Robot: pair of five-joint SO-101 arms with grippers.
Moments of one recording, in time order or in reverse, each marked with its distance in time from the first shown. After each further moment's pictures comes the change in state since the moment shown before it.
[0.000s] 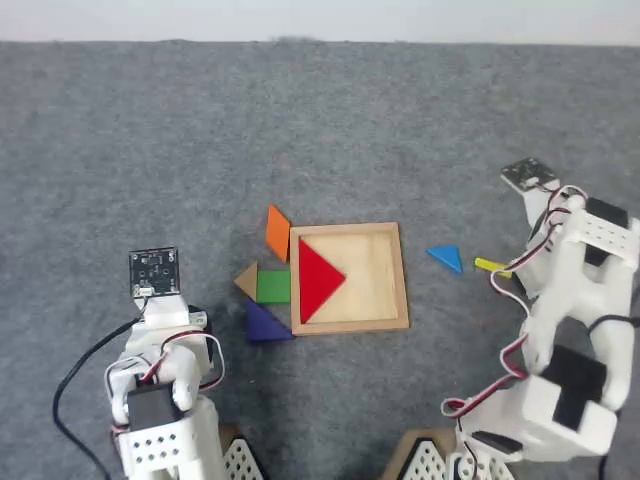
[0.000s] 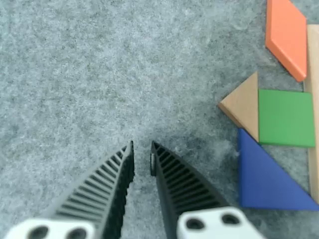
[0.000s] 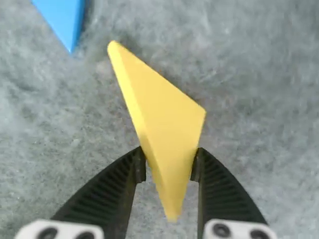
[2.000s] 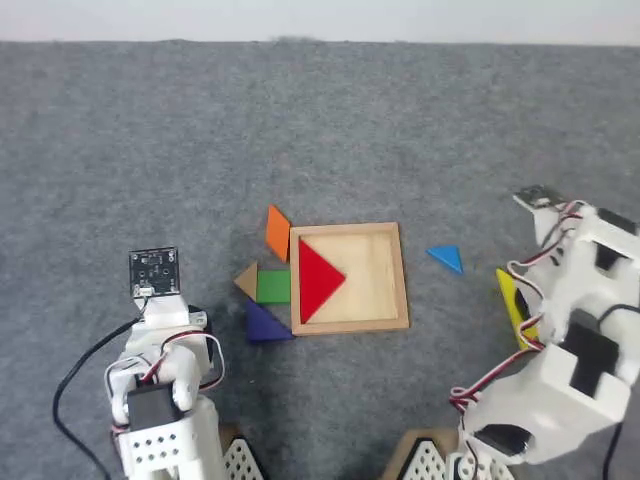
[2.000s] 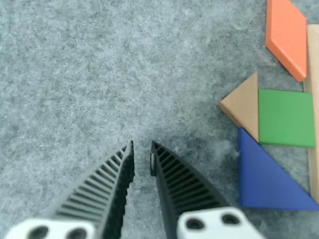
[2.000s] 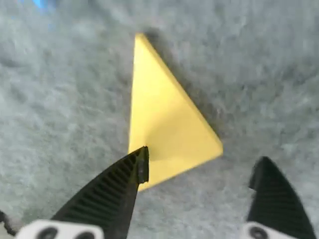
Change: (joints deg) left arm 0.0 0.0 0.0 0.0 0.0; right arm 4.0 9.5 -1.2 2.6 -1.9
